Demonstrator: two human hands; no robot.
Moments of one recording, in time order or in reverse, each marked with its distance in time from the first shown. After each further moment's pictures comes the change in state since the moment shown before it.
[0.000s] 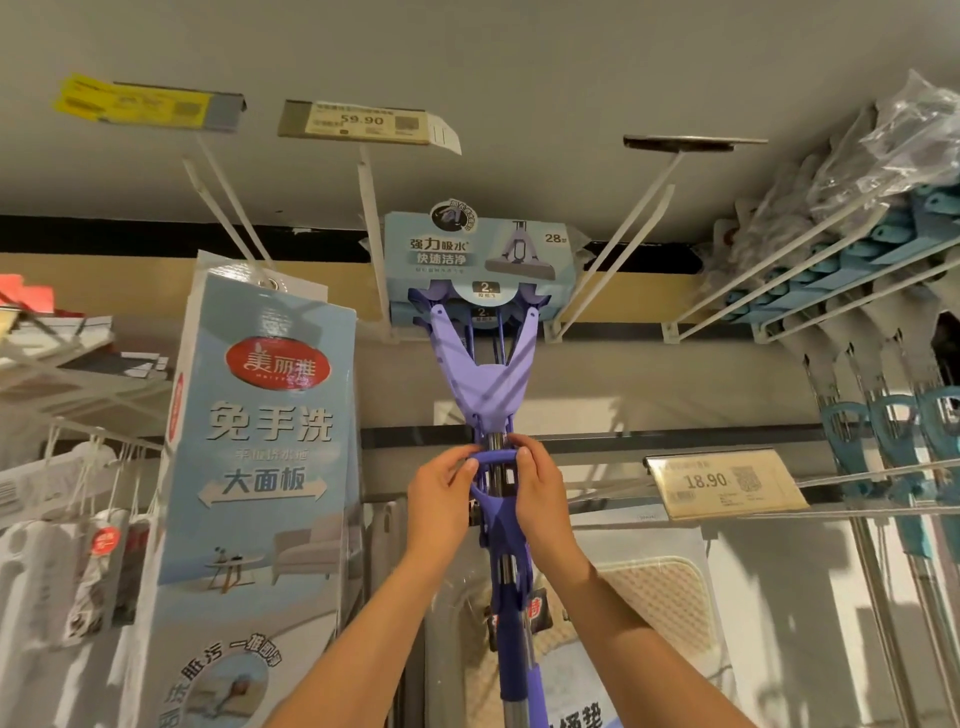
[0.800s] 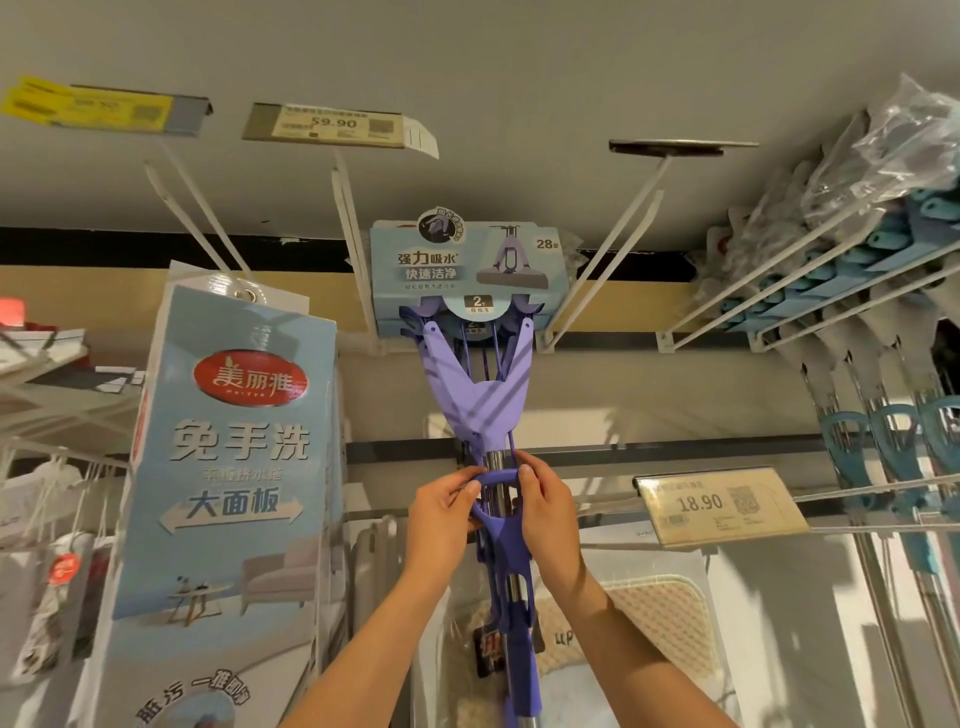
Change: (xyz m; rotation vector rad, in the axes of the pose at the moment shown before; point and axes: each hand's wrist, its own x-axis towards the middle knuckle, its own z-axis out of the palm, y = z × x) left_hand 0.009 -0.012 0.019 -0.106 -0.033 -0.077; right_hand 0.015 0.021 -0.016 -0.072 0.036 0.000
